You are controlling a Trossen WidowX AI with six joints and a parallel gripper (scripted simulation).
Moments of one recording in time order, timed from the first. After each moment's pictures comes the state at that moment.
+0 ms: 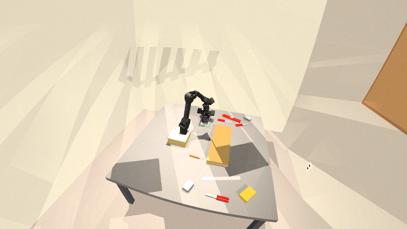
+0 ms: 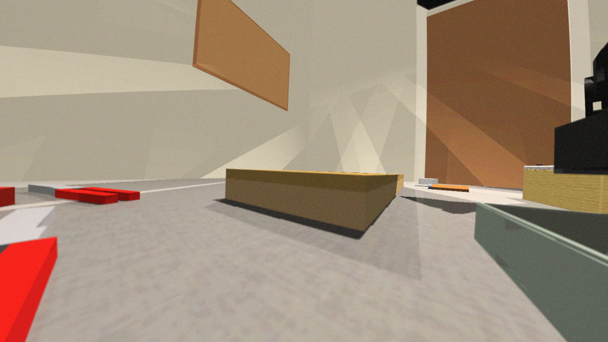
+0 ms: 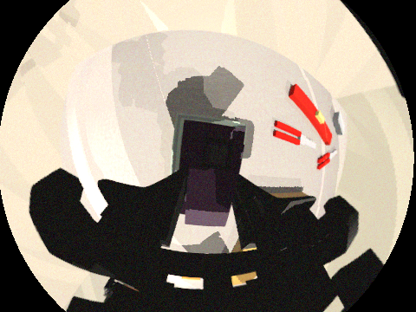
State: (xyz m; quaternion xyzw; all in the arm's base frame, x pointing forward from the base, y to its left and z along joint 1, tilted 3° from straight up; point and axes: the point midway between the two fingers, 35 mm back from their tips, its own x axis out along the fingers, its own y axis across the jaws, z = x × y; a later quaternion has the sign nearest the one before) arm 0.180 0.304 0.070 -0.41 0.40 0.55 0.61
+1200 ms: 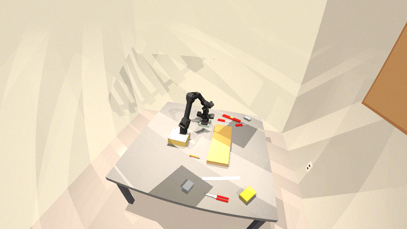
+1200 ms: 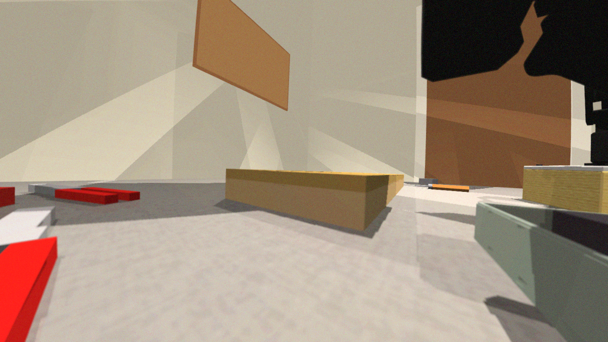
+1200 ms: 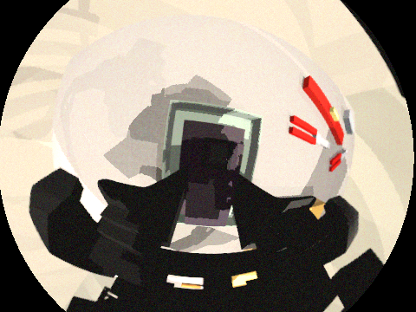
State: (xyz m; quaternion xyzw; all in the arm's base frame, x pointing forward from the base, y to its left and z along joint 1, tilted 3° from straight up) arm 0.180 0.304 0.029 -0.41 0.41 0.55 0.60
